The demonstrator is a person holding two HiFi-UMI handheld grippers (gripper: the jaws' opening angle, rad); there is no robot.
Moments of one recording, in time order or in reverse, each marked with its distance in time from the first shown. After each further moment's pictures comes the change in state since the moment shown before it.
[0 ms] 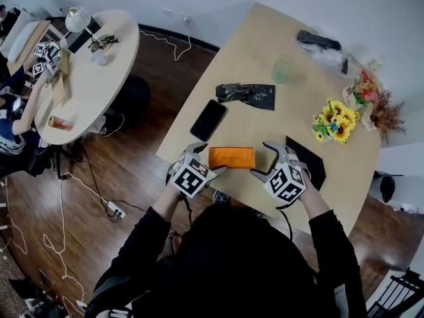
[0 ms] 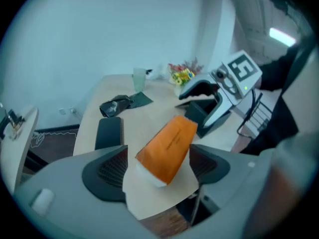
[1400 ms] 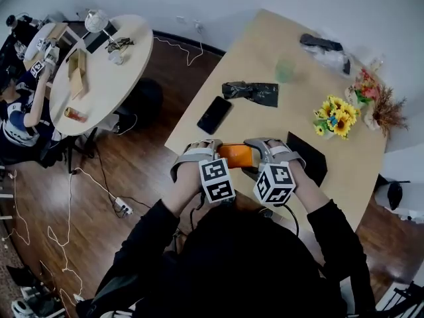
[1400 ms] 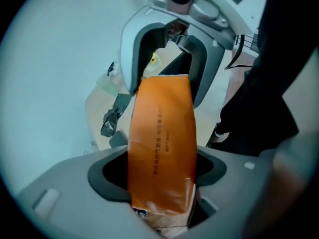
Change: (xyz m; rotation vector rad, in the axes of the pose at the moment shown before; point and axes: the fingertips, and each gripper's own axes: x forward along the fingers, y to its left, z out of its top) left arm -0.019 -0.051 0.006 0.638 0.385 0.187; right arm -0.033 0.044 0.064 -0.397 -0.068 0.019
